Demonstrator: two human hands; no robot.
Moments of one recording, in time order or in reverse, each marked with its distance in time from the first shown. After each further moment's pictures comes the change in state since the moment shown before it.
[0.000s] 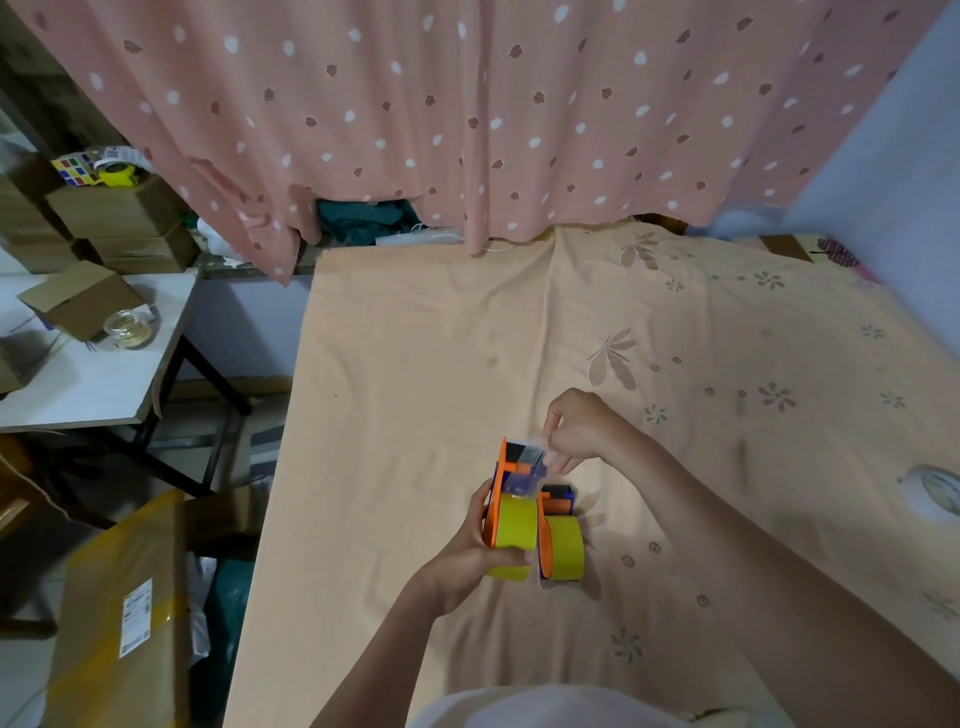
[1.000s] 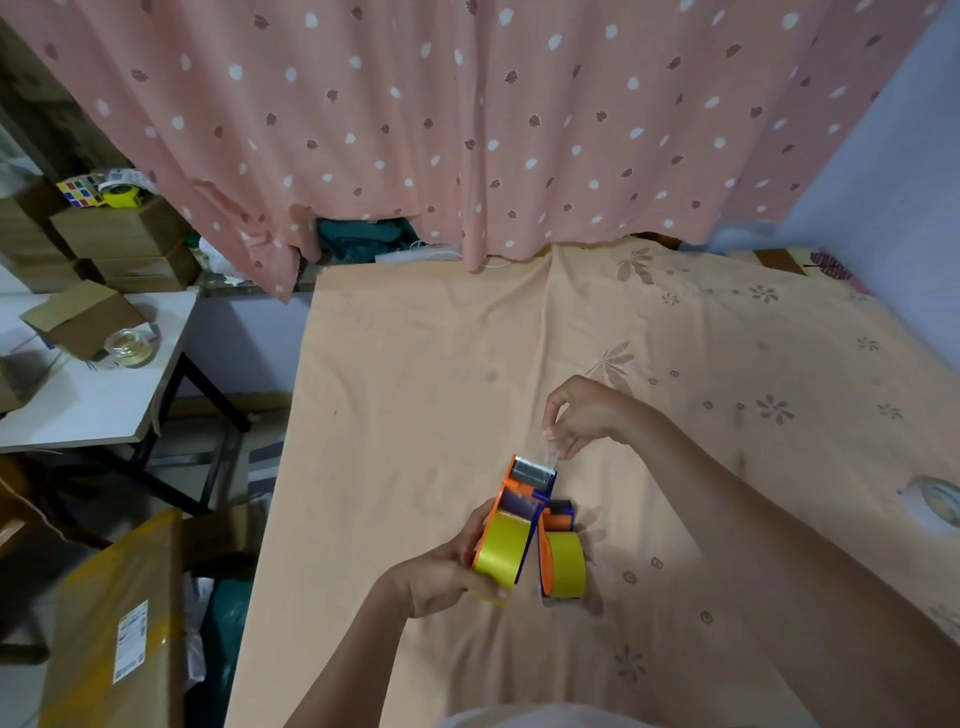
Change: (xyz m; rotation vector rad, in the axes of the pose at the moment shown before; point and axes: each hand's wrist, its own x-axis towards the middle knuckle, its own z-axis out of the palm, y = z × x) left_hand -0.021 0.035 -0.024 0.104 -0.314 -0.070; right_hand 0.030 0.003 -0.039 0.020 -0.099 -0.168
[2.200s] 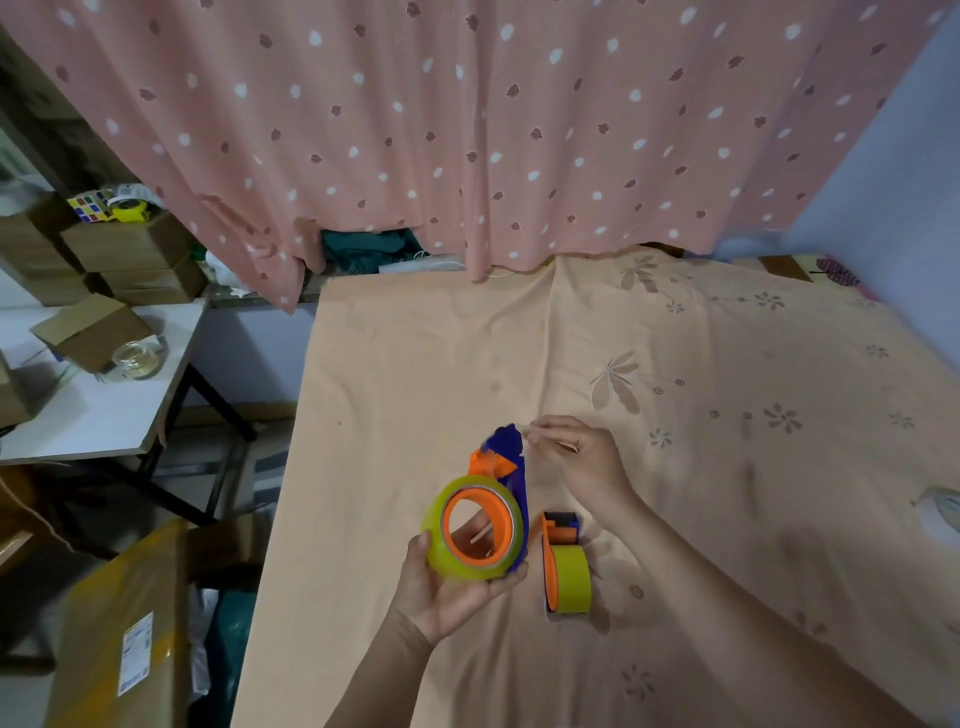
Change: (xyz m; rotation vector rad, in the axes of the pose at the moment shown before) left_hand 0.001 -0.010 0.010 -0.995 -0.015 0.308; right_hand -0.010 0.034 0.069 0.485 0.501 -0.445
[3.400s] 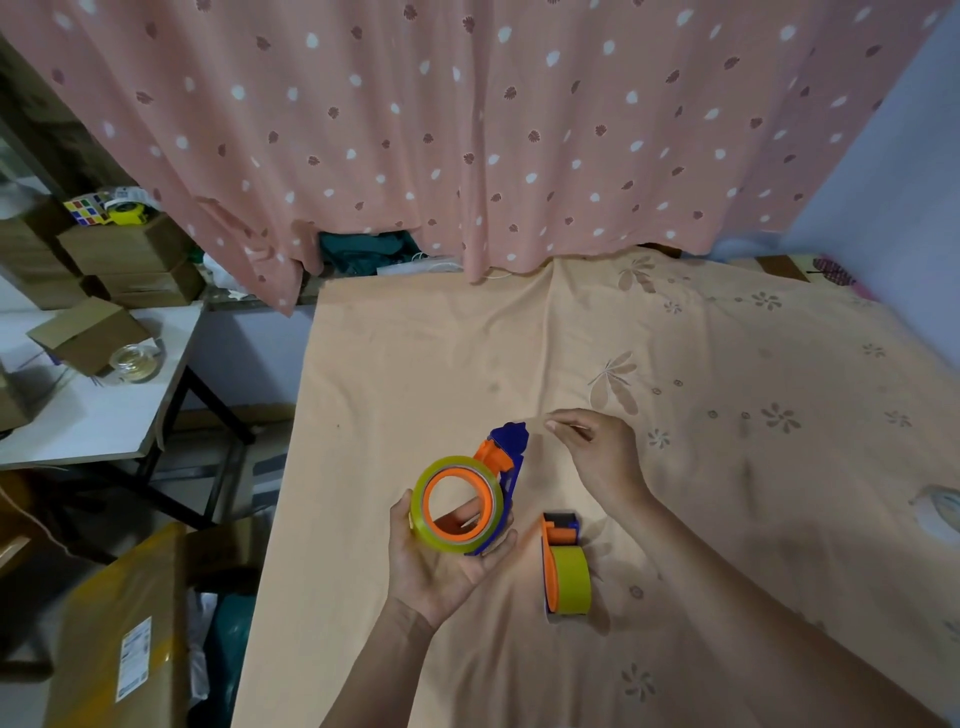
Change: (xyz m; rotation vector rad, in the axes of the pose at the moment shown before) left_hand 0.009 0.018 0.024 -0.161 0.285 0.032; right_hand 0.012 0.004 -0.014 -0.226 0.160 -0.067
